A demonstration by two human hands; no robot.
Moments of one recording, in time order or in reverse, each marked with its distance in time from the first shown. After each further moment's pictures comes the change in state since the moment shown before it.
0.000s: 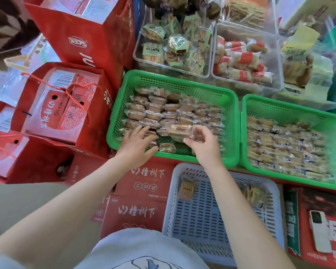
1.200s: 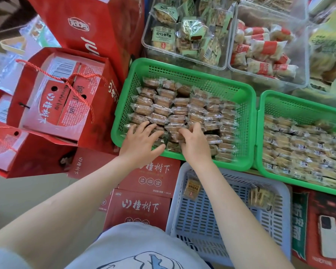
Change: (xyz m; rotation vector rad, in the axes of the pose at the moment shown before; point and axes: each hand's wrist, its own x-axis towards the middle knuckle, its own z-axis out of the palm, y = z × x) left_hand 0.015 -0.016 0.016 0.094 0.070 0.009; right_hand 0.030 0.016 0.056 -0.834 -0.149 -0.305
